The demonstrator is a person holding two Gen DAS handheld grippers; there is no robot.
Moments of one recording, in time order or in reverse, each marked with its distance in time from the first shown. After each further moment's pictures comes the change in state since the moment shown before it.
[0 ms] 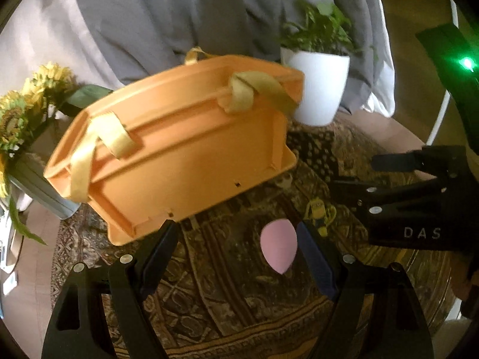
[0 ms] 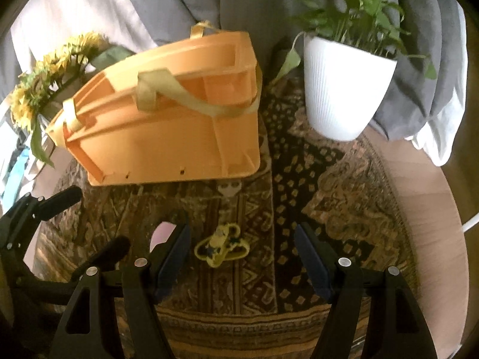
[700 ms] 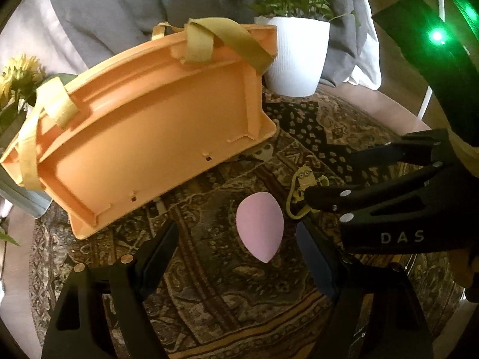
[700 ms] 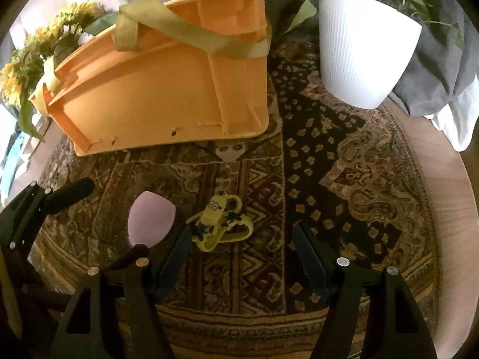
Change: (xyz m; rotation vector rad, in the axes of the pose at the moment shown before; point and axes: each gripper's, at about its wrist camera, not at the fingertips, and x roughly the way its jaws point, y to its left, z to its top) left arm 0.038 -0.017 -0.025 0.072 0.050 -0.074; right arm 0.044 0.000 -0.017 -0.030 0.107 0.022
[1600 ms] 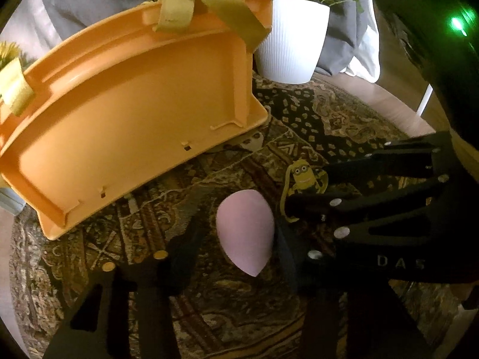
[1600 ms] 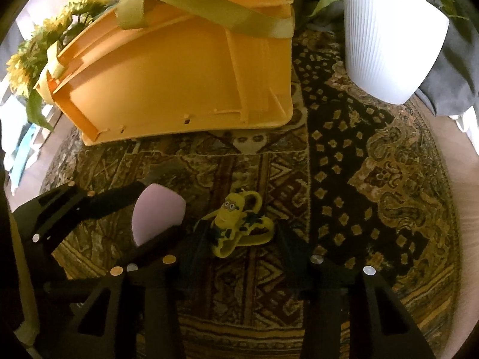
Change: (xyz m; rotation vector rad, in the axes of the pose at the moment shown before) left arm 0.032 -0.005 0.000 -0.006 0.047 -0.057; right arm 0.027 -0.002 0.008 -0.025 0.036 0.097
